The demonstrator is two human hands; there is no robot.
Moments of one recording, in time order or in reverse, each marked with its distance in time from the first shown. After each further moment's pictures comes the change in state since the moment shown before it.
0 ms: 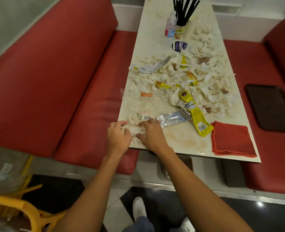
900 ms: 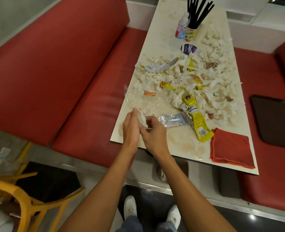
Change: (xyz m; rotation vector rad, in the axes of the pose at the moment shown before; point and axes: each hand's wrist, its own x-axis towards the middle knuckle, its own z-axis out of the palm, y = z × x) left_hand -0.012 0.072 0.027 -0.945 -0.006 -0.348; right_hand -0.027 -0.026 -0.032 0.647 0.190 0.062
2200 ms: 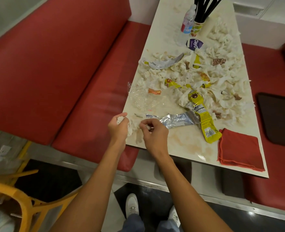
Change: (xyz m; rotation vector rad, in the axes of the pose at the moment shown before) left_hand 0.045 -0.005 -0.052 0.138 0.227 -0.081; right_hand 0.013 0.028 0.029 -0.040 0.104 0.016
